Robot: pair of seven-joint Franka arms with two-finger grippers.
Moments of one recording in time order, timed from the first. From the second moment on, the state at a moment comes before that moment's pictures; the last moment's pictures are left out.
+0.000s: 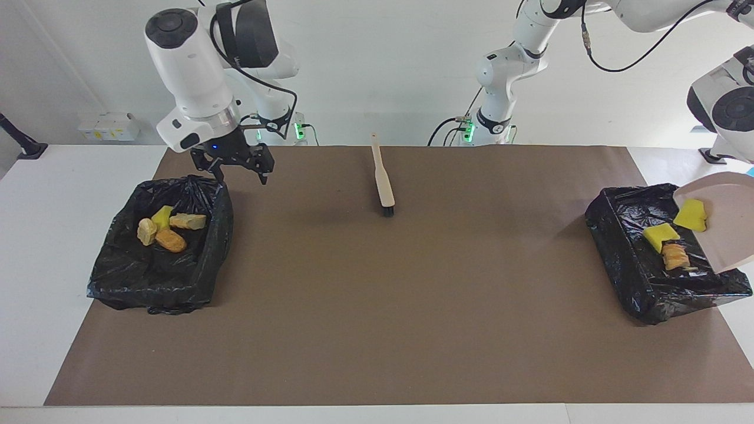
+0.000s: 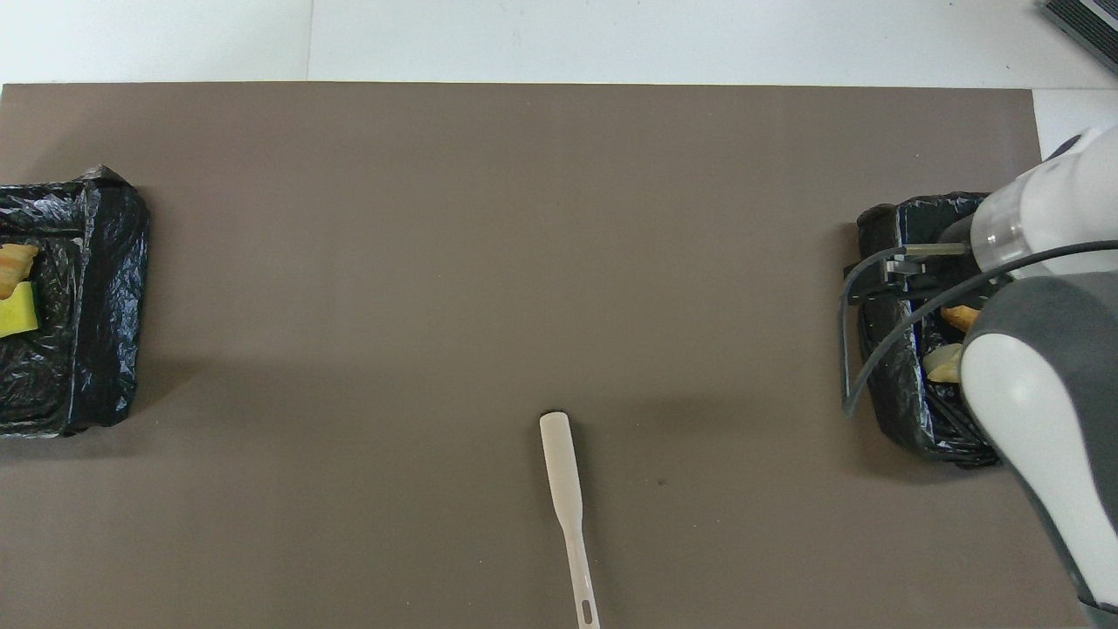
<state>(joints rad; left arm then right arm) 0.32 0.21 -0.07 -1.57 1.17 1.92 1.56 -0.03 0.03 0.13 -1.63 -0.01 1.63 0.17</state>
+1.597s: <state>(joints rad) 0.09 0.13 -0.08 -1.72 0.23 1.76 0.93 0.00 0.02 0.03 -1.61 -0.01 1.60 0.12</state>
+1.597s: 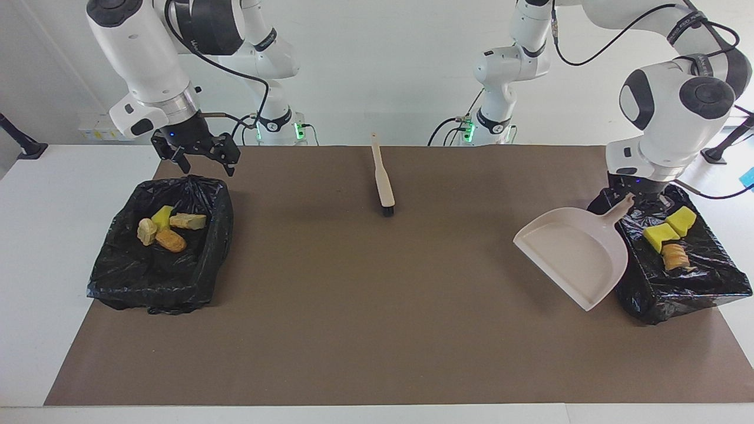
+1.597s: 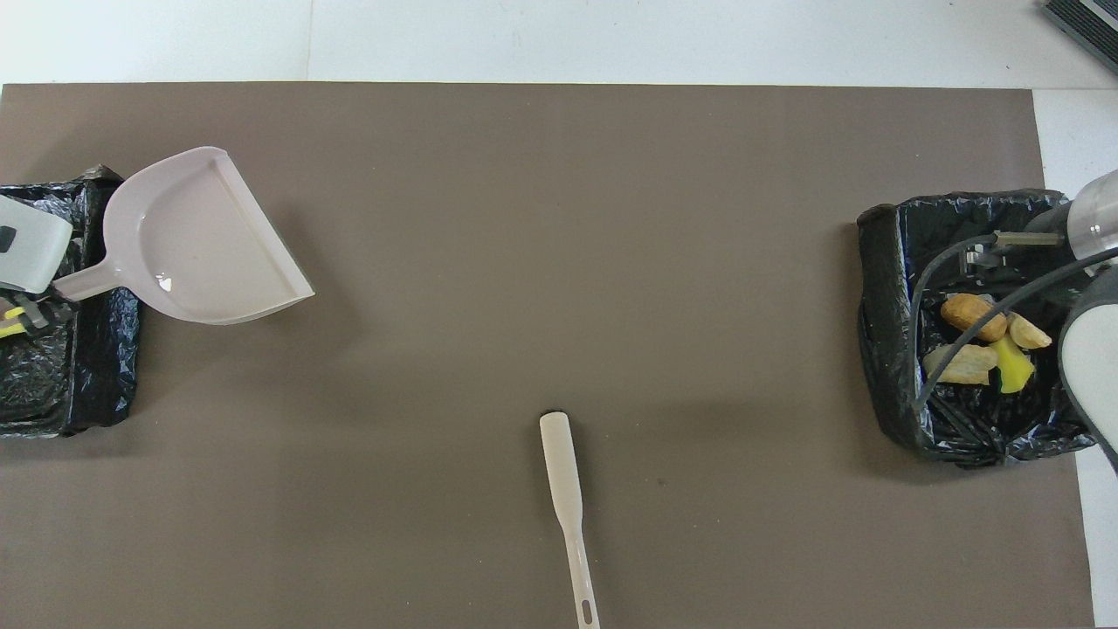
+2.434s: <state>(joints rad) -0.35 0.22 -0.09 -1.78 -0.01 1.96 -0.16 0.00 0.02 0.03 -1.61 -0.01 1.60 0.12</state>
